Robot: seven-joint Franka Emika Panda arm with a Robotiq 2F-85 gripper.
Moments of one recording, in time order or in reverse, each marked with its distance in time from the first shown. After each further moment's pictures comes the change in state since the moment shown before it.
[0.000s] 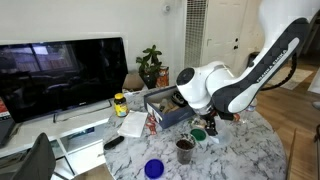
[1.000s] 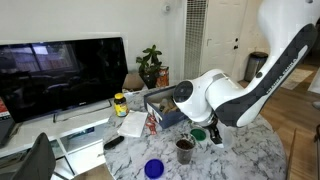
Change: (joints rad) arm 0.052 0.038 0.054 0.012 -0.072 -0.077 -0.128
